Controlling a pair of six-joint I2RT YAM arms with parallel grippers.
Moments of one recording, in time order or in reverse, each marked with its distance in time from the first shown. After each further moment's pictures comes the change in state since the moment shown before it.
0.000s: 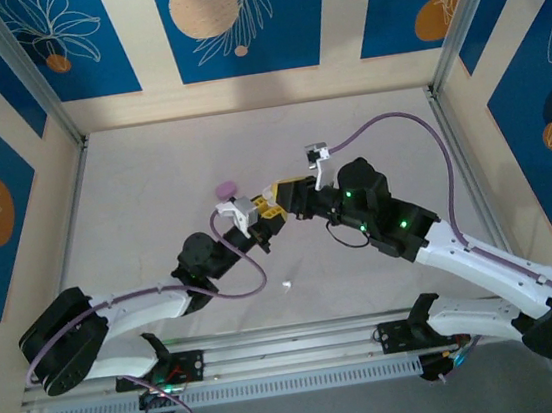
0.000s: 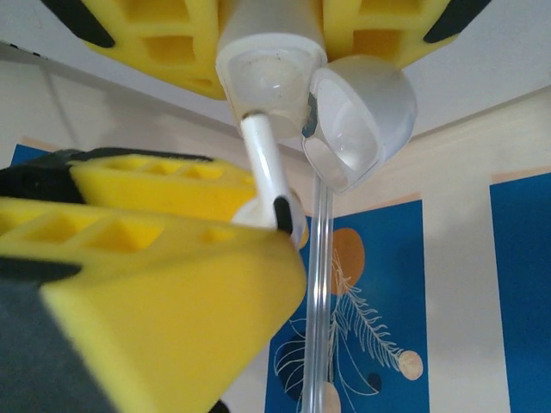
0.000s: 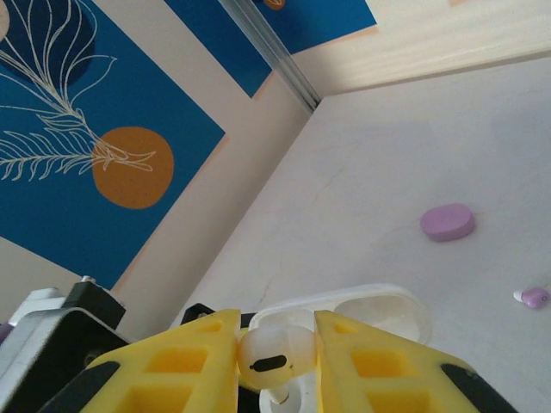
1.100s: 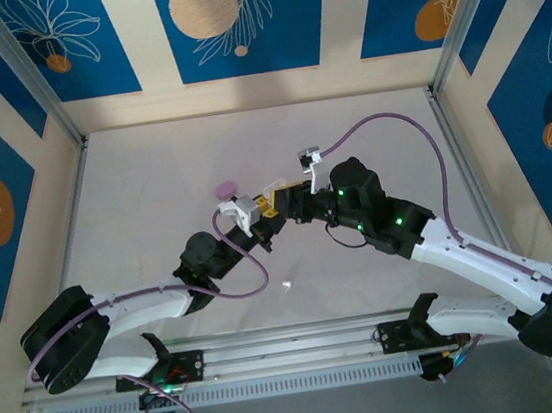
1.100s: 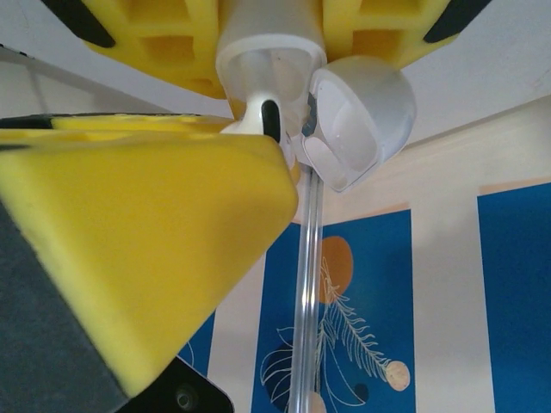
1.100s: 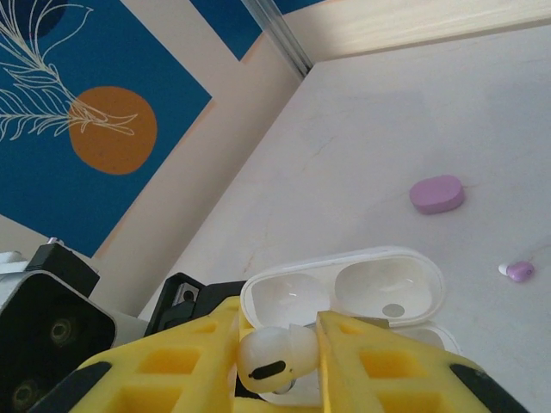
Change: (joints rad) left arm -0.010 0.008 0.010 -0.020 -0.044 0.000; right arm 0.000 0.028 0.023 -0.085 -0.037 -0.045
